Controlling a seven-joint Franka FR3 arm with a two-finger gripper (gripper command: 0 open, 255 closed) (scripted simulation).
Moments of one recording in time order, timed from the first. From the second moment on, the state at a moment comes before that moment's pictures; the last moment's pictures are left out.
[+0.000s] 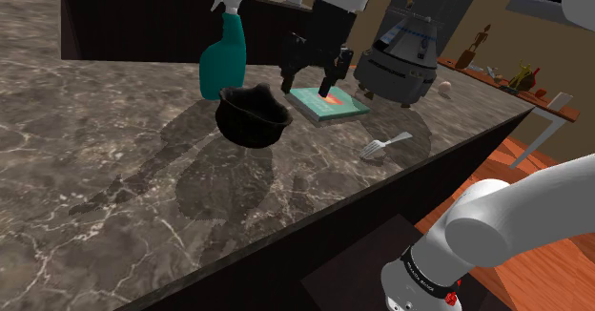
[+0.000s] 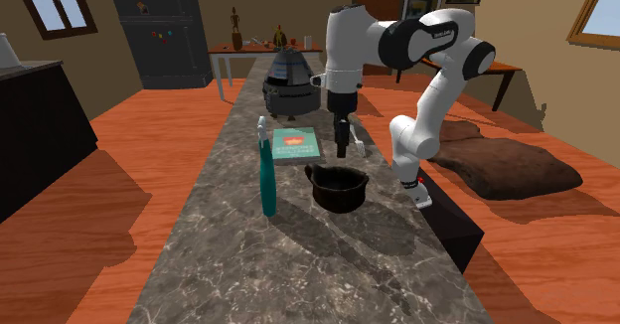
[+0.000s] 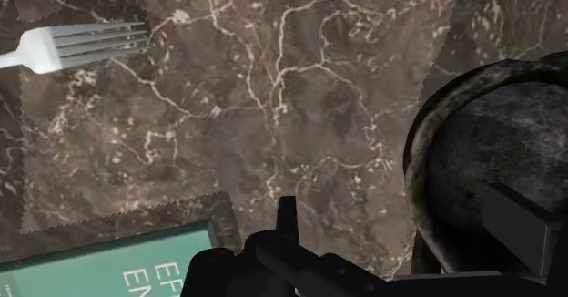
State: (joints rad) arm 0.02 -0.44 0.40 -2.05 0.24 1.67 0.56
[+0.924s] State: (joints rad) arm 0.02 -0.36 0.46 -2.08 0.24 1.80 0.63
